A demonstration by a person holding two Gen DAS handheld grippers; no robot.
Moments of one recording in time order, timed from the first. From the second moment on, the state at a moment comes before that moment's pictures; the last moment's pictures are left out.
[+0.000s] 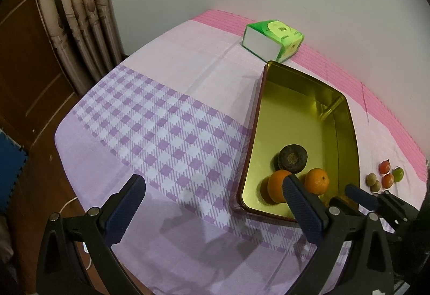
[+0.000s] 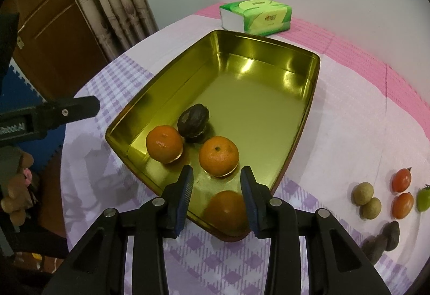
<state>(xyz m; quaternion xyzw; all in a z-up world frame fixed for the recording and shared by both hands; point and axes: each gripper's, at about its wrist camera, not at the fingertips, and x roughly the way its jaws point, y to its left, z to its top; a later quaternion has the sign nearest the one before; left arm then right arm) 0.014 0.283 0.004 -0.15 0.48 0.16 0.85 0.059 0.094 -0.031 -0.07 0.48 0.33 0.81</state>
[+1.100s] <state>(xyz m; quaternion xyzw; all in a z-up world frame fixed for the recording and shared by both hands) 0.048 0.173 0.029 -0.06 0.47 0.03 0.88 0.099 -0.209 -0.076 0.03 0.46 0.03 0.89</state>
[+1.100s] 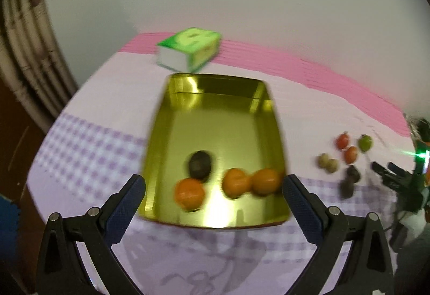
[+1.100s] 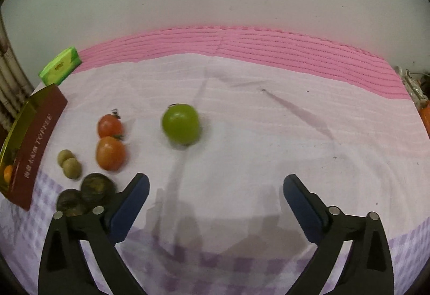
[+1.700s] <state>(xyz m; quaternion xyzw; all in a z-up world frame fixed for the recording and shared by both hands) 0.115 0.039 -0.008 0.02 0.51 -0.07 0.85 0.096 -0.228 -0.091 -0.01 0.46 0.05 0.88</state>
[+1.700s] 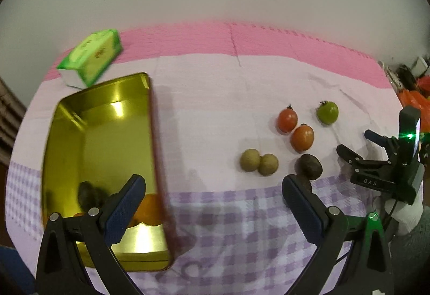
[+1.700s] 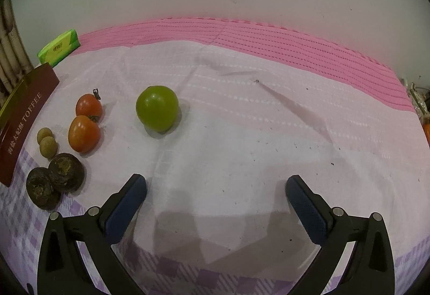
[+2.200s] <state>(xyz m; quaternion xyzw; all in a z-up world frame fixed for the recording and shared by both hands) 0.148 0.001 -0.049 0.02 0.56 -0.12 0.82 0.097 -0.228 -0.091 -0.02 0.46 0.05 0.88</state>
